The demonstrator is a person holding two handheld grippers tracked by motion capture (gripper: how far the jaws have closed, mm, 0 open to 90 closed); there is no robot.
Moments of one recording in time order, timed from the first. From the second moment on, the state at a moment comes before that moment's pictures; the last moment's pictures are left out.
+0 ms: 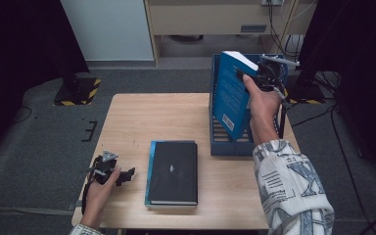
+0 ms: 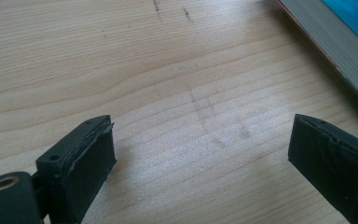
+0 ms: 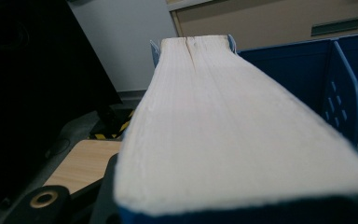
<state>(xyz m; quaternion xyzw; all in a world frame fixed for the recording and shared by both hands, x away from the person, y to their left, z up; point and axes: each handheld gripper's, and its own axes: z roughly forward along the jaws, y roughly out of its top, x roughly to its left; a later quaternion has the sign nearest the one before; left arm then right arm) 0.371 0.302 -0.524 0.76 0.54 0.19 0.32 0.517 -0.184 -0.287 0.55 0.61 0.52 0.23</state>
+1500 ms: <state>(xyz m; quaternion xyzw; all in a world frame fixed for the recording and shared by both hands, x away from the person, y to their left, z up) 0.371 0.302 -0.523 0.76 0.53 0.19 0.32 0.535 -0.156 -0.321 0.57 0.59 0.51 0.26</state>
